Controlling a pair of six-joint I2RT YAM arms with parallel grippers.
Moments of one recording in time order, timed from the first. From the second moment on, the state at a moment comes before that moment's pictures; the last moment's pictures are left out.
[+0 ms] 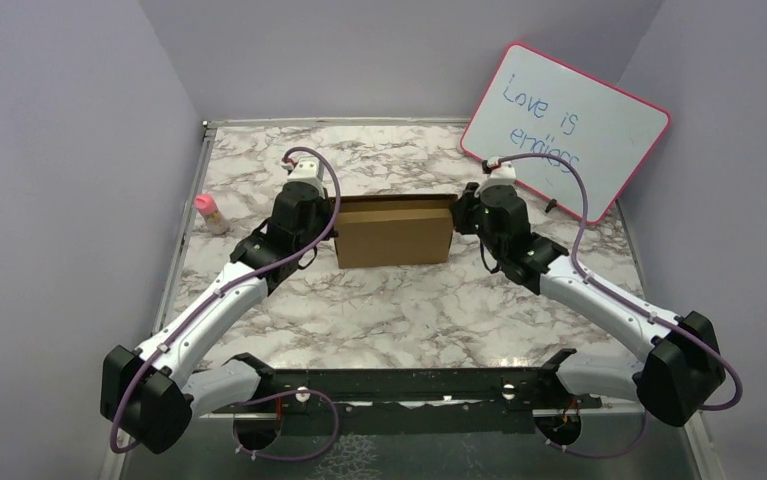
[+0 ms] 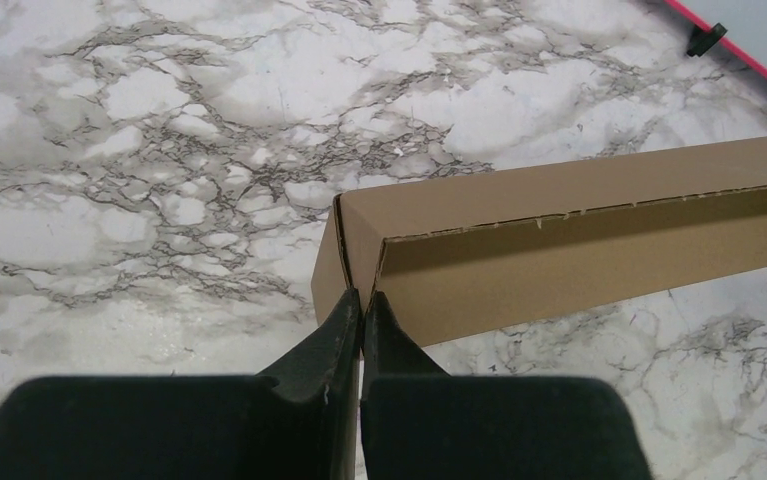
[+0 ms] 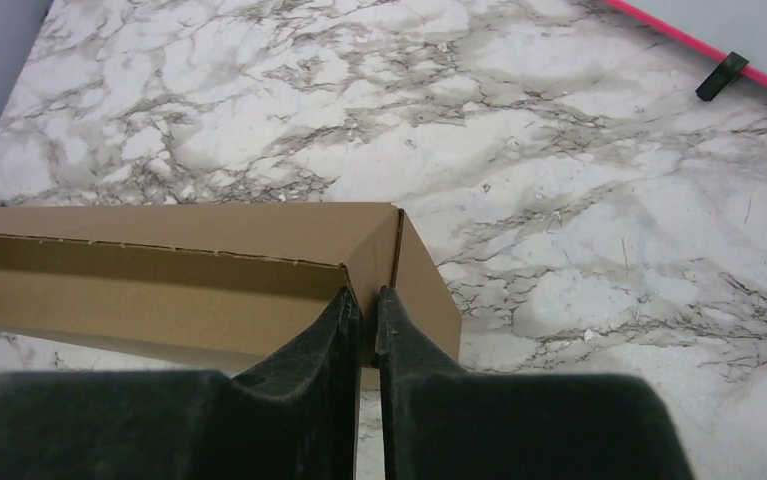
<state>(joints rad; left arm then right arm) -0.53 1.12 0.91 -0.30 -0.21 -0.39 0.63 1.21 0.86 -0.01 0.31 0.42</state>
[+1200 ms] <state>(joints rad) -0.51 0.72 0.52 -0.15 -0.11 -0.61 0.65 1.18 1.06 -0.02 0.06 0.14</state>
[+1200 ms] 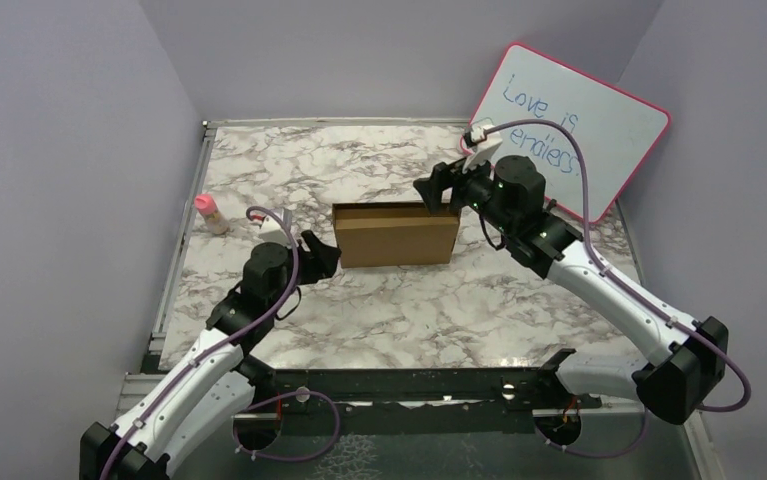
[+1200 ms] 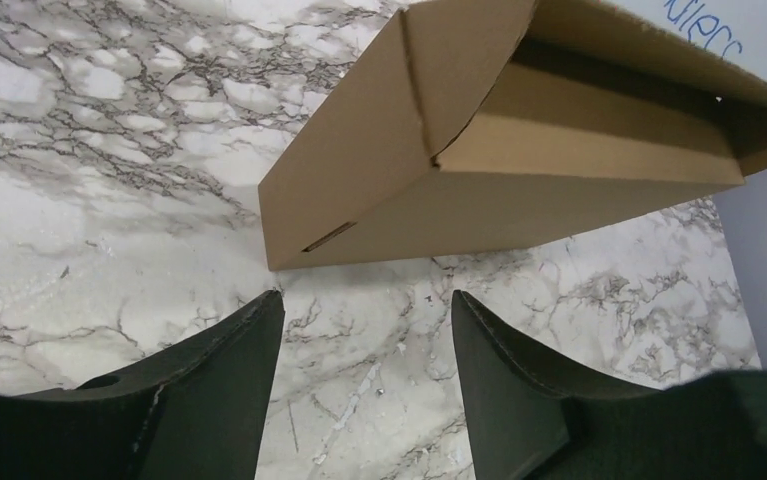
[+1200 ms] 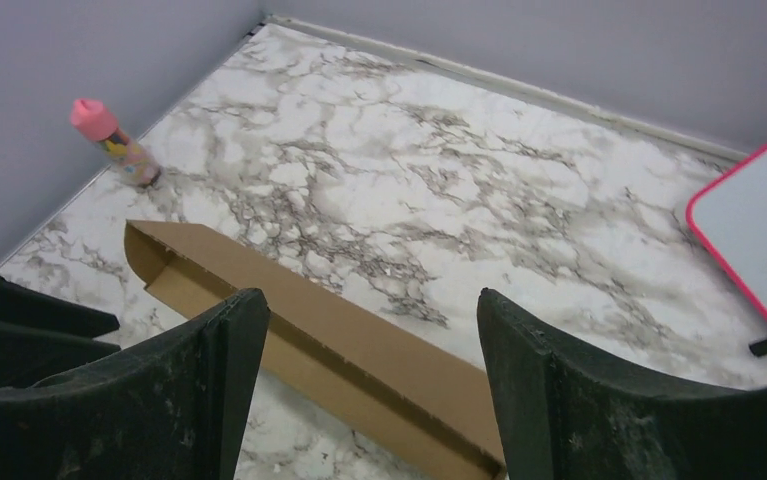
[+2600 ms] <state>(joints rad) -0.51 0.88 0.27 0.38 -0.11 -0.71 0.69 1.64 1.24 -0.05 -0.31 0.00</state>
